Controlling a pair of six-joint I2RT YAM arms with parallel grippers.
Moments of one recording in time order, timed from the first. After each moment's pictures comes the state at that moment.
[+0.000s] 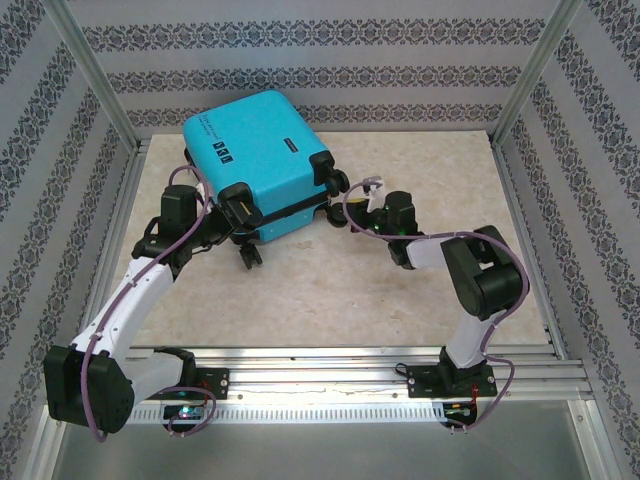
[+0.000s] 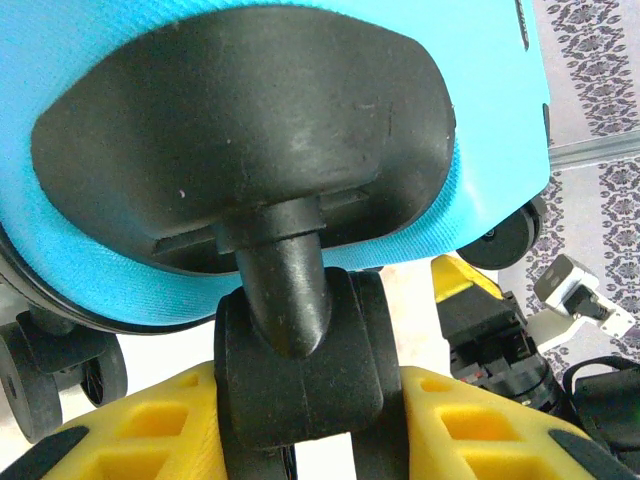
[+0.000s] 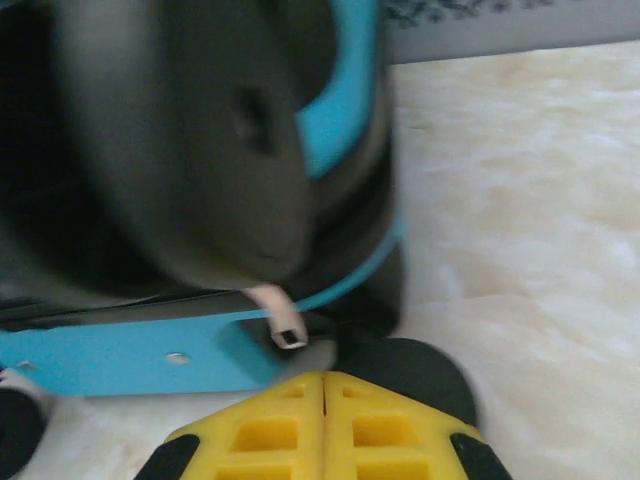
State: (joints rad) left arm -0.14 1.12 0.86 -0.35 0.39 -0.83; right arm 0.35 1.79 0.75 0.74 -0.38 0.29
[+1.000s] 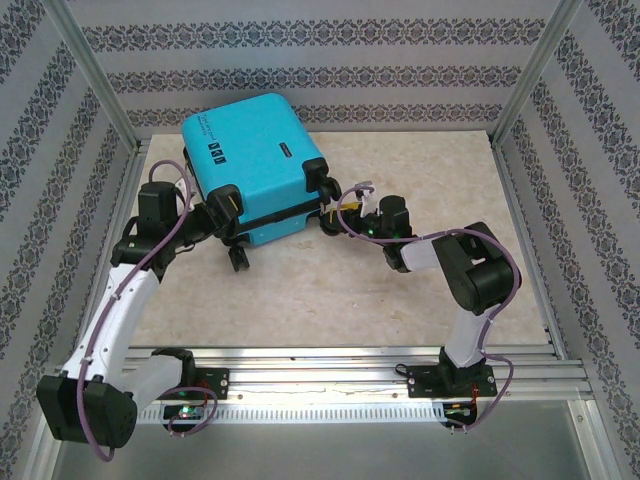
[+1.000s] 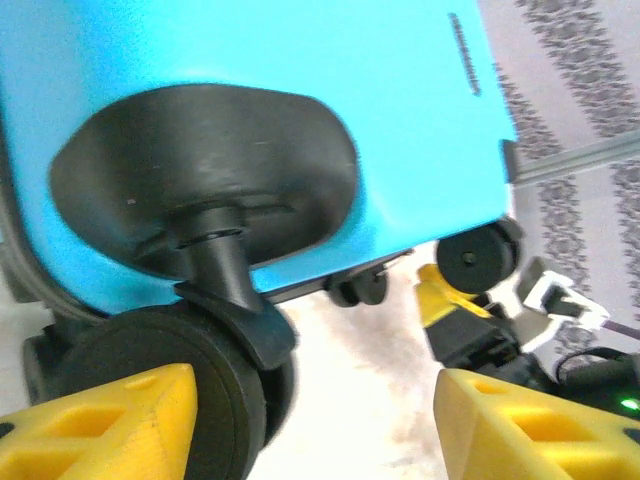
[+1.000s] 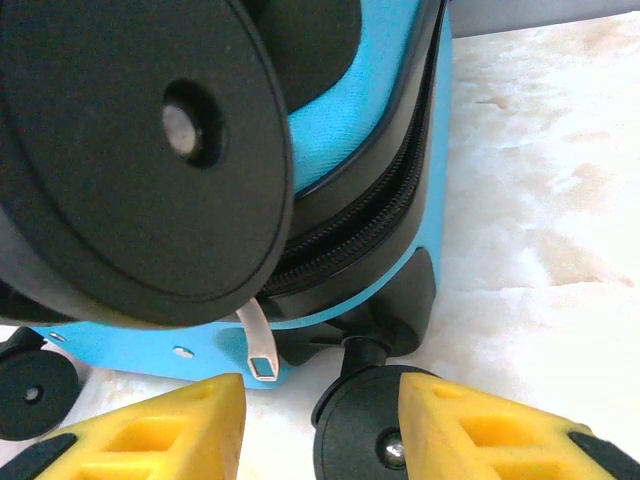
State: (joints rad) left arm -0.06 1.03 0.94 -0.51 0.41 -0.70; right arm 0.38 1.85 0.75 0.80 -0.44 0.33
